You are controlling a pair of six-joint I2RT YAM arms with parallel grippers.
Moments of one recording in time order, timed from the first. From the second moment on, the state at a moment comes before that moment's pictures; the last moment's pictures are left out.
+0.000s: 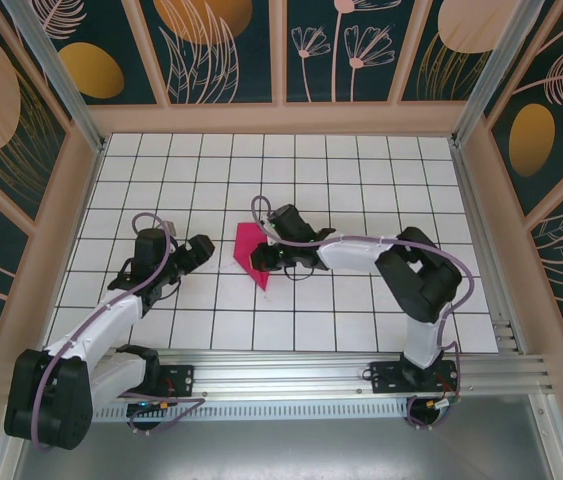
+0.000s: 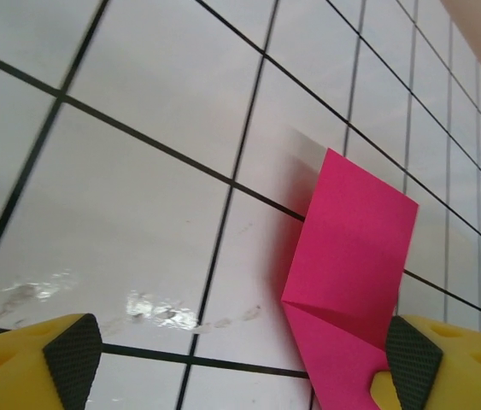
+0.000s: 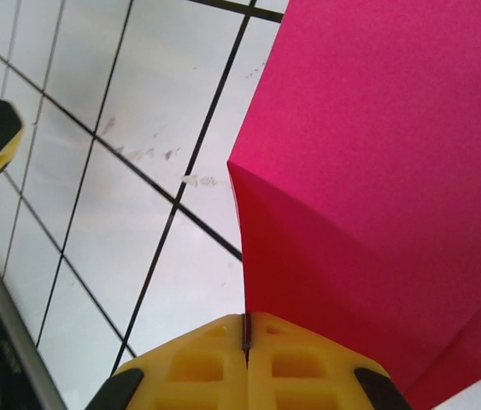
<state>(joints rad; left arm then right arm) -0.22 1.05 0.43 -0.06 0.23 -0.79 0.82 1.83 1.05 -0.05 -0.42 0.58</state>
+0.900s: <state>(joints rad) -0.45 1.35 0.51 0.25 0.23 -0.90 0.74 1.52 0.92 -0.16 -0.26 0.49</state>
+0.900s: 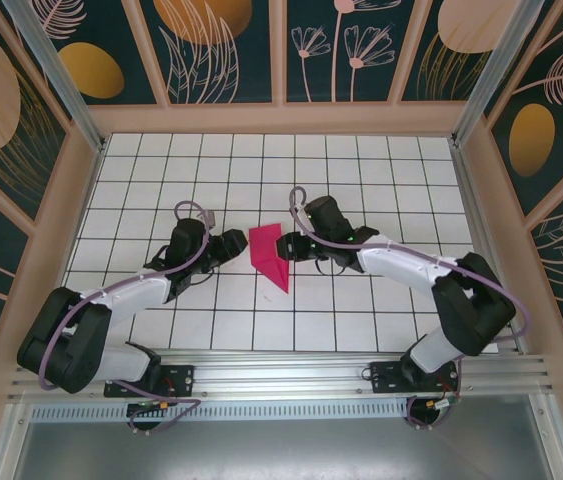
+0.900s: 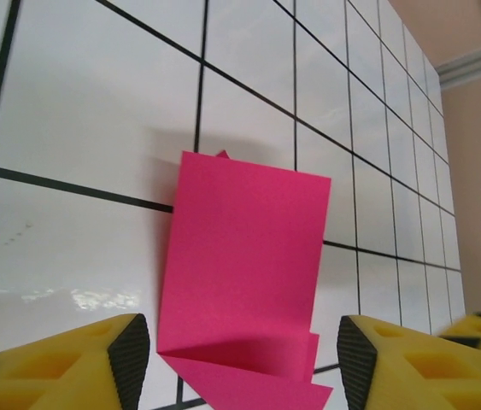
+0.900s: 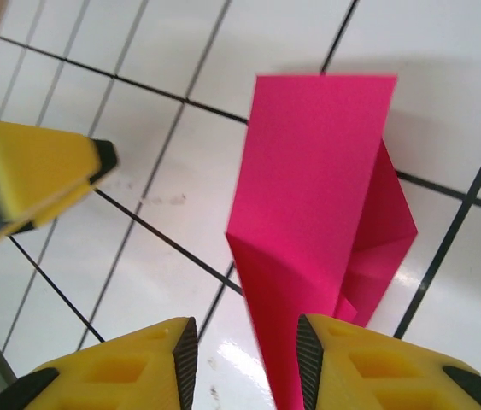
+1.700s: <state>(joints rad) -0.45 1.36 0.52 0.20 0.16 -0.95 0.81 1.76 0.98 -0.14 -0.19 0.56</state>
